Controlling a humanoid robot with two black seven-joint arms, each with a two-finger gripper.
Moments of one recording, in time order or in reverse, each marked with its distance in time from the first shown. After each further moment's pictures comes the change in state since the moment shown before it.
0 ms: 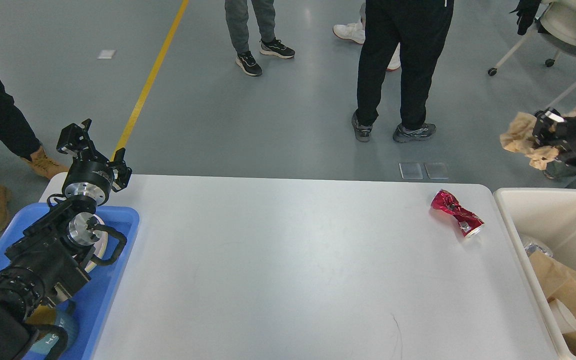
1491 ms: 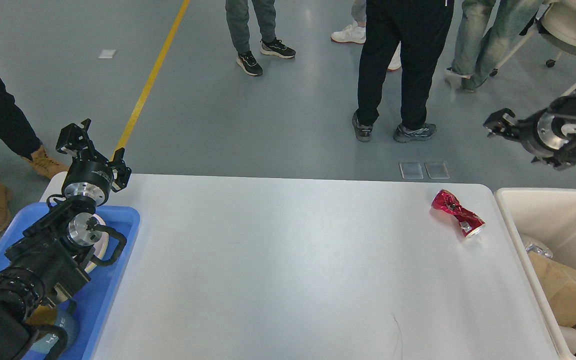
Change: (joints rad) left arm 0.000 0.000 0.000 0.000 0.000 0.000 0.000; right arm 0.183 0.289 -0.159 0.113 0.017 -0.009 0.004
